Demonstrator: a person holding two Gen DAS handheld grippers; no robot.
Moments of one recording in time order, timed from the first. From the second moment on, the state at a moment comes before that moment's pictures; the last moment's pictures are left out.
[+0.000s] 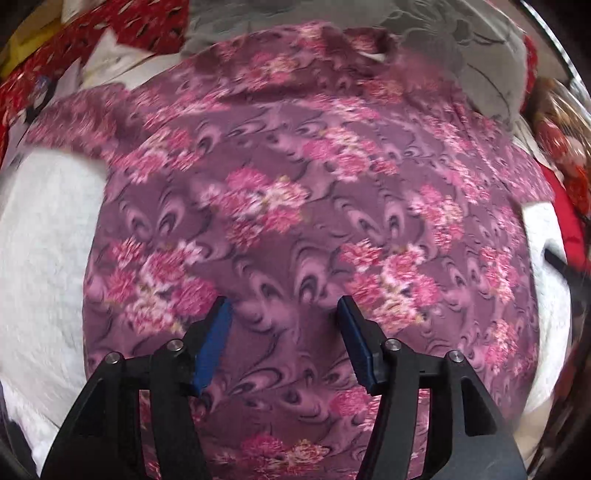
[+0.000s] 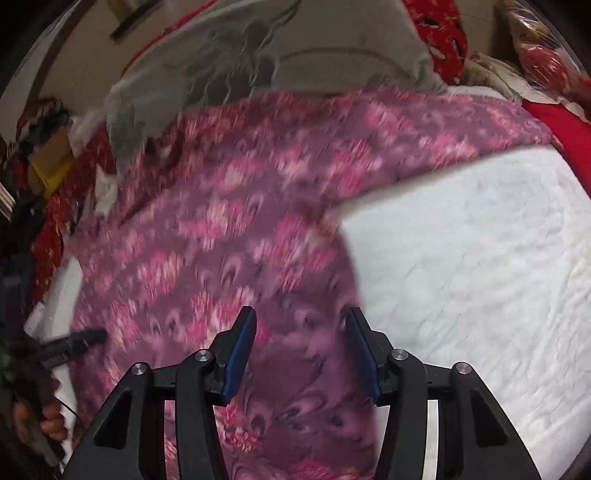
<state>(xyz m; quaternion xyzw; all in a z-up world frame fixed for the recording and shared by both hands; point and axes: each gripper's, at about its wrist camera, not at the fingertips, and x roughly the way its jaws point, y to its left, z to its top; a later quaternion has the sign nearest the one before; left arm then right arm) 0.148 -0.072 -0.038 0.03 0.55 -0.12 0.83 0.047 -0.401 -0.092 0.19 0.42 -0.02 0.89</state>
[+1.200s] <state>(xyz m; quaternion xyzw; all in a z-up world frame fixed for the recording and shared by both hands) 0.285 -0.083 -0.026 -0.14 0.48 -0.10 0.86 0.104 -0.694 -0.052 0.37 0.21 -0.29 0.86</state>
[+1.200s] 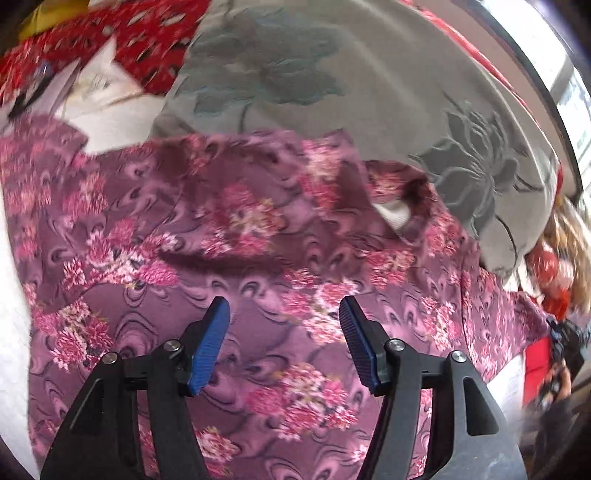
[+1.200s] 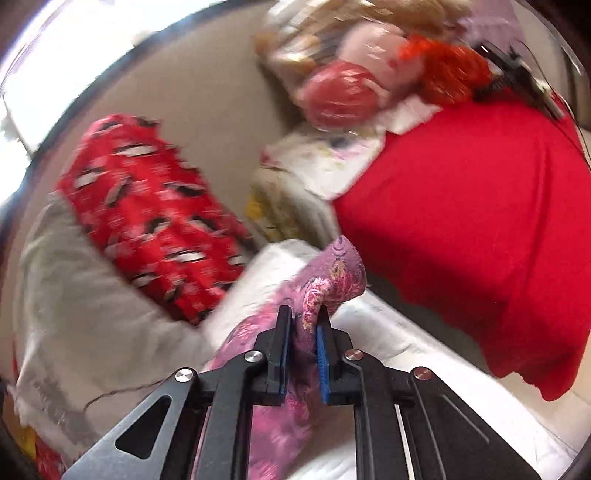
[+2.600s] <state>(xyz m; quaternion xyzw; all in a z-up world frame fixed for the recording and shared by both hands) 0.288 -0.132 -0.045 -0.09 0.51 -0.18 0.84 0.217 -0.446 -0.103 0.07 0.45 -0.23 0.86</state>
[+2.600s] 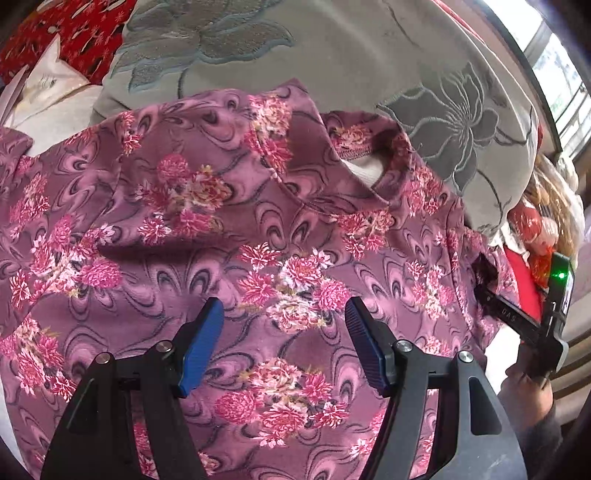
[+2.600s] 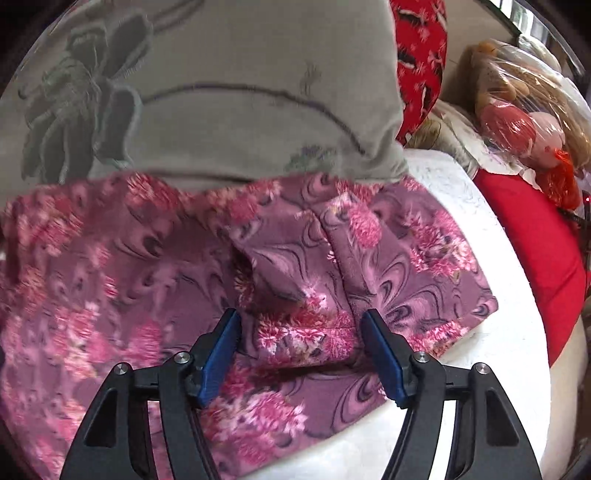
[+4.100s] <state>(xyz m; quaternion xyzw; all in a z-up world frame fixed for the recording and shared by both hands) 0.274 -0.046 -0.055 -0.23 0.60 -0.25 0.72 0.194 -0.213 -0.088 0.28 0.46 0.15 0.83</state>
